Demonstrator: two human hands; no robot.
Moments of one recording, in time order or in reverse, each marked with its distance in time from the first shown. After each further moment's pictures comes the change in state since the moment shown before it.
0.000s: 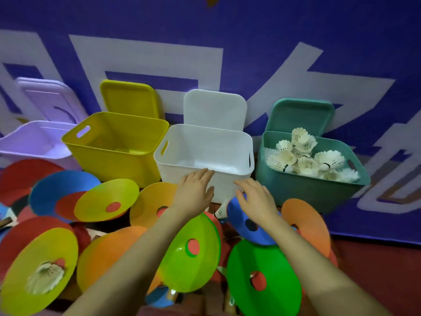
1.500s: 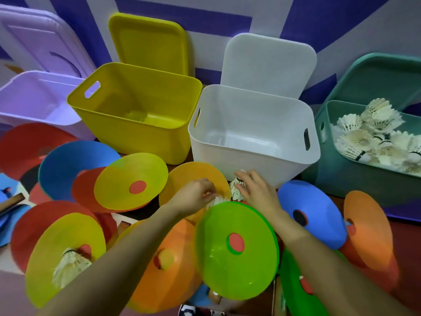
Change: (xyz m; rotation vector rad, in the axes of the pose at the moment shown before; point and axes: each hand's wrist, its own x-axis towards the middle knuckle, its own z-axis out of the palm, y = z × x) left_hand -0.010 -0.160 0.075 -0.396 -0.322 0.009; right_hand 0.060 -0.045 0.134 0.031 -0.079 -0.090
